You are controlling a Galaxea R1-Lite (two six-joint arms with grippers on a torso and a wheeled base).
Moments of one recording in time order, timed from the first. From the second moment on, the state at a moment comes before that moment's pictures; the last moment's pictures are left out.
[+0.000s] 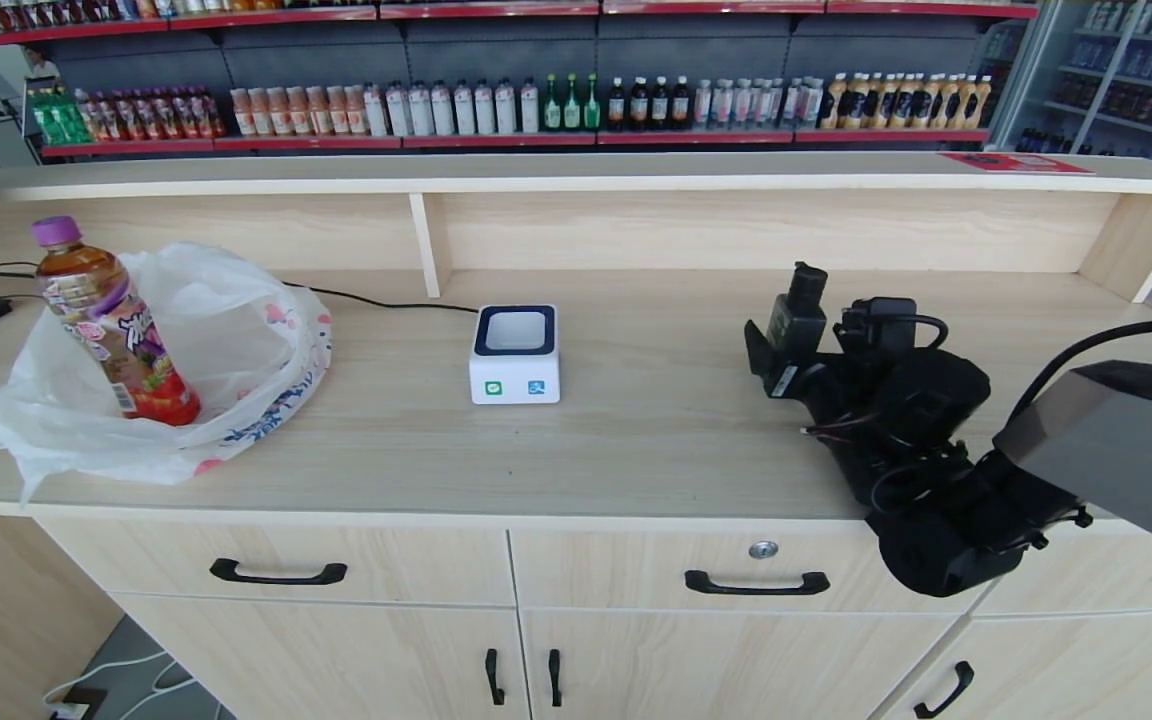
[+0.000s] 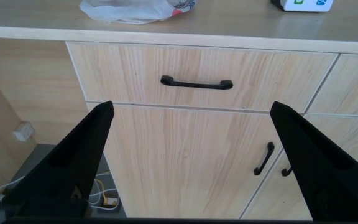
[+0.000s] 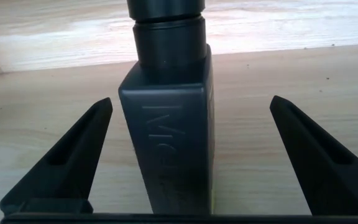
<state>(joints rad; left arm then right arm) 0.00 0.00 0.00 0.00 0.00 0.04 0.31 2.23 -0.93 -1.57 -0.25 0.02</state>
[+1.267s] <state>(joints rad) 0.00 0.00 0.00 0.00 0.00 0.05 0.26 2.28 -0.99 -1.57 -0.14 0.00</state>
